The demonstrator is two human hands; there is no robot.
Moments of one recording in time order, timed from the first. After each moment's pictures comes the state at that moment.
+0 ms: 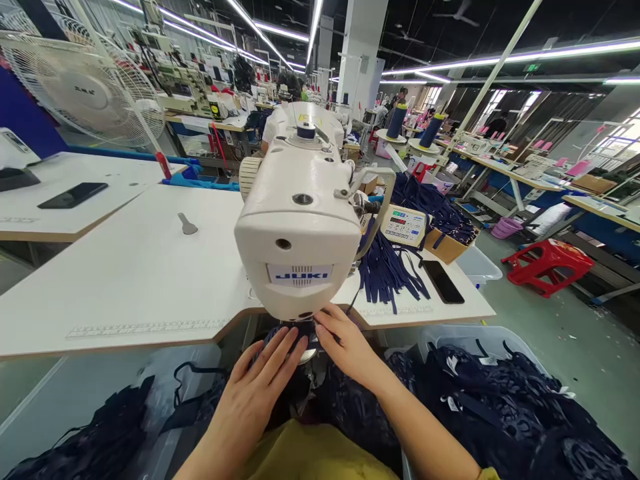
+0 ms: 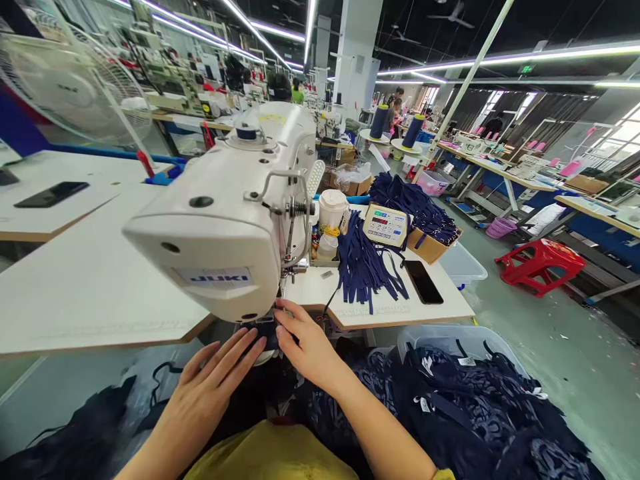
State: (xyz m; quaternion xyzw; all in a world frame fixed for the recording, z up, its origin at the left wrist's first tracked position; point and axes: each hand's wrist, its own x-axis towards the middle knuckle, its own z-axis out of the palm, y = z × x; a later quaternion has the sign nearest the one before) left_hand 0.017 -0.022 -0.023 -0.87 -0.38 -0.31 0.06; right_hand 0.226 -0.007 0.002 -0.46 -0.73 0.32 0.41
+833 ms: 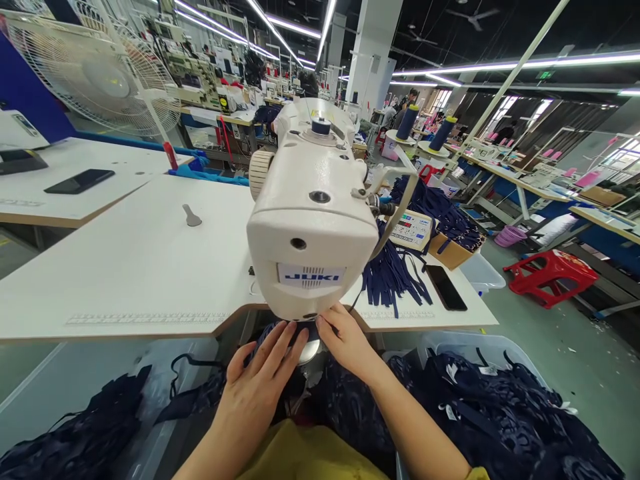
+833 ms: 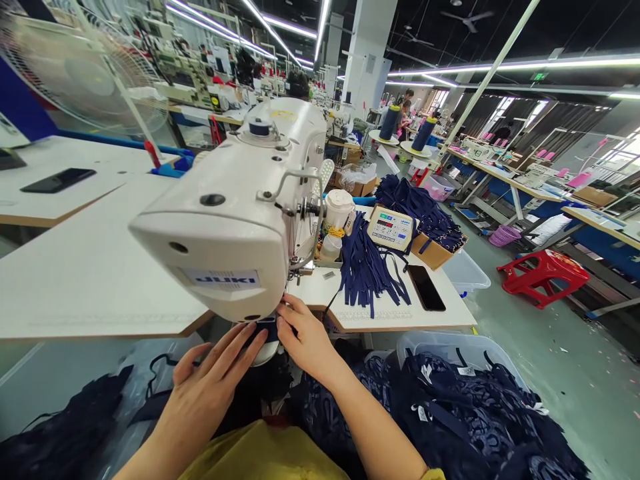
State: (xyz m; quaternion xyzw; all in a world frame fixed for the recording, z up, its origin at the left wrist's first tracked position) left_hand 0.030 -0.027 -0.018 -0.84 -0.45 -0.31 0.07; right_hand 0.222 0.008 0.004 -0.46 -0.72 0.31 0.41
